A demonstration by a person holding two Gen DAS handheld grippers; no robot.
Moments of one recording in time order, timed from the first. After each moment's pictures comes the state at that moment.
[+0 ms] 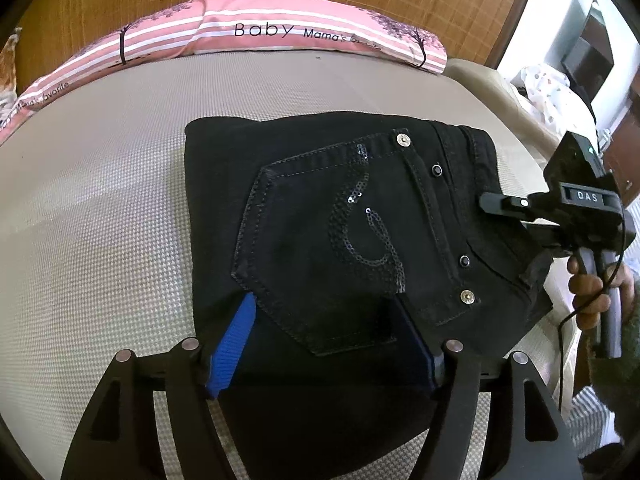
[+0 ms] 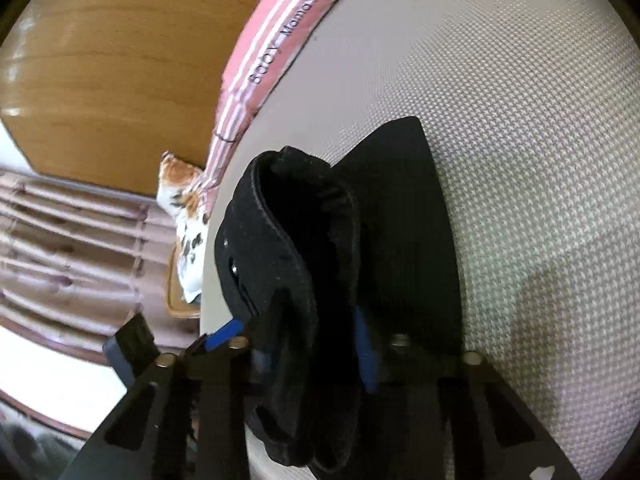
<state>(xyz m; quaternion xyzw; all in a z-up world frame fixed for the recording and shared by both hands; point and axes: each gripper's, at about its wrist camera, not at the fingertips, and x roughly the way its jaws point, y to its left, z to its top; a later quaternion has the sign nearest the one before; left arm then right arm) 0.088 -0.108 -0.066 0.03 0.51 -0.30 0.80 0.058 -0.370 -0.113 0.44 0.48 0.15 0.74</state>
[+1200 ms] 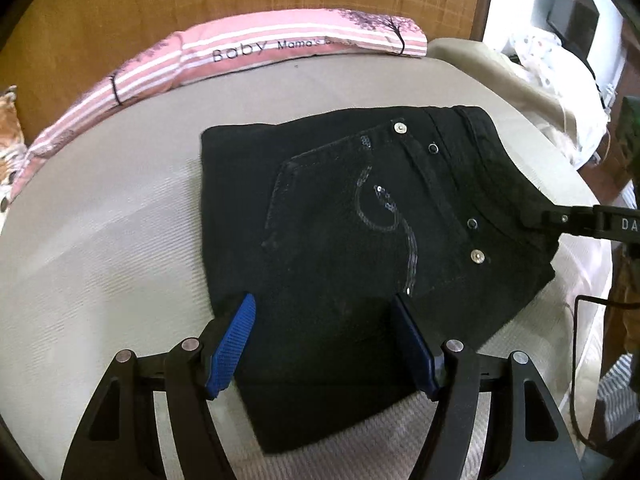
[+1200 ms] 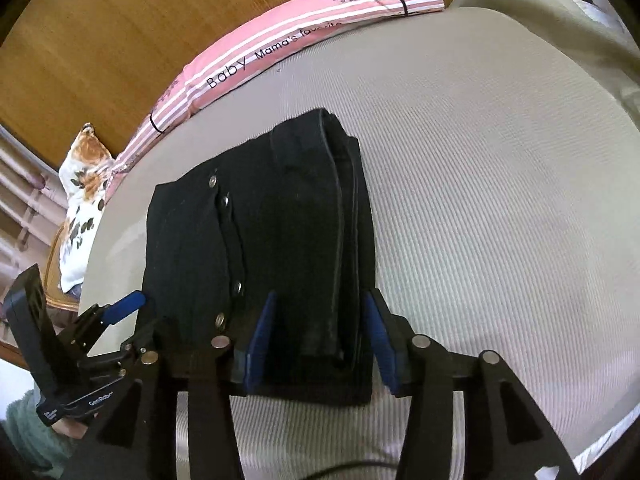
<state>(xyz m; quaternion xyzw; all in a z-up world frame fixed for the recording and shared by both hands) 0.050 -0.128 -0.049 0.11 0.48 -0.29 0.82 -0.016 -0.338 -0.049 0.25 0.50 -0.04 0.83</state>
